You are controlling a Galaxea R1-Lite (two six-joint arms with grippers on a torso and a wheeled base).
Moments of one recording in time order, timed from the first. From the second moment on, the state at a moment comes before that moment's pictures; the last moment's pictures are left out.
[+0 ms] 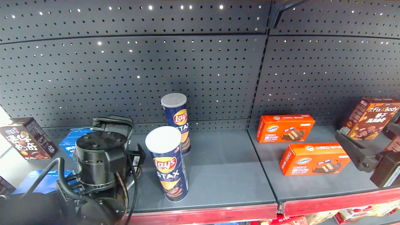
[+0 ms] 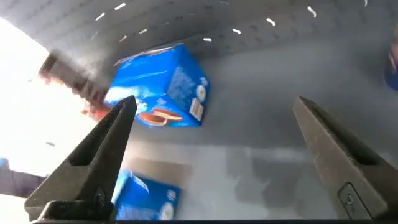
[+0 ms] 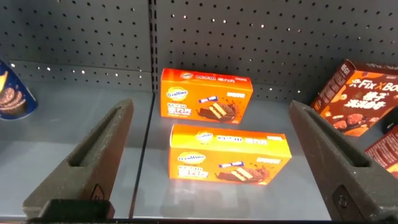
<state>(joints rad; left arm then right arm) -0.64 1.66 -0.52 -0.85 1.07 0.10 0.88 1.06 -0.43 -0.72 -0.84 -0.17</state>
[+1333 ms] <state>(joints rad) -0.72 1.66 -0.51 -0.84 1.04 0.02 0.88 1.03 -0.41 -0.72 -0.84 -0.17</state>
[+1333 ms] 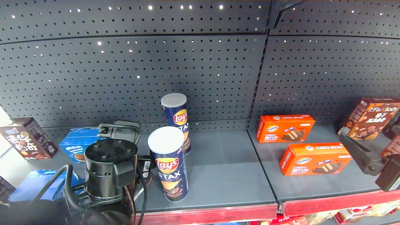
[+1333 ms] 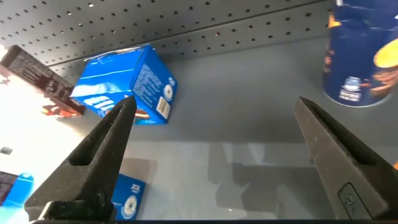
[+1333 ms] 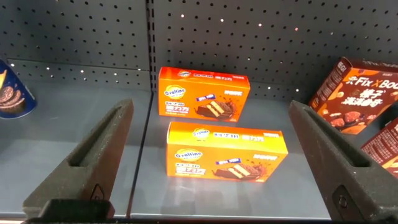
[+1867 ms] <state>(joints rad) -0.73 1.67 -0.50 -0.84 1.03 0.02 0.88 1.03 -0.41 -0.72 -0.84 -0.17</state>
